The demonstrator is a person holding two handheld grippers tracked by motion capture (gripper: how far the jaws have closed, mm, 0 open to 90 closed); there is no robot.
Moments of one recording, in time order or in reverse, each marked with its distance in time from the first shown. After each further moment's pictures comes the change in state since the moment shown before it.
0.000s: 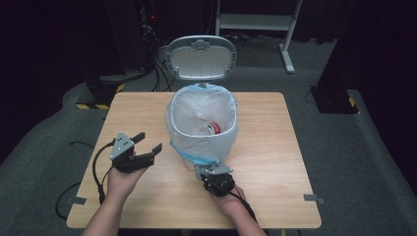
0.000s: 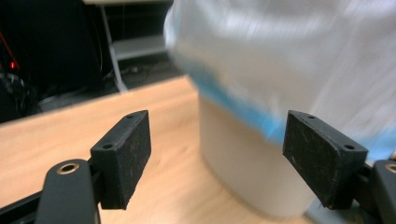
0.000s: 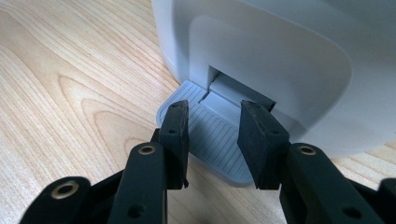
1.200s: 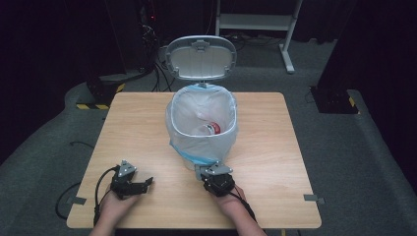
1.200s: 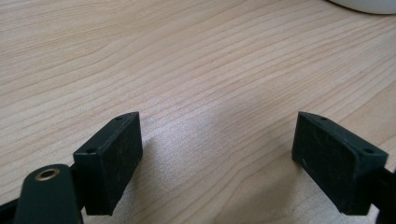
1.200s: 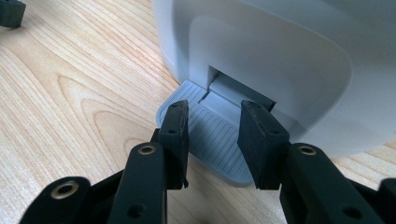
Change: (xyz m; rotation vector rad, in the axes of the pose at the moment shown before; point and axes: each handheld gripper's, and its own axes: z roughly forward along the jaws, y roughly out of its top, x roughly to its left) left arm 0.020 -0.108 0.004 0.412 0.059 -0.028; right arm 0.000 0.000 0.000 -0.001 -0.003 -0.002
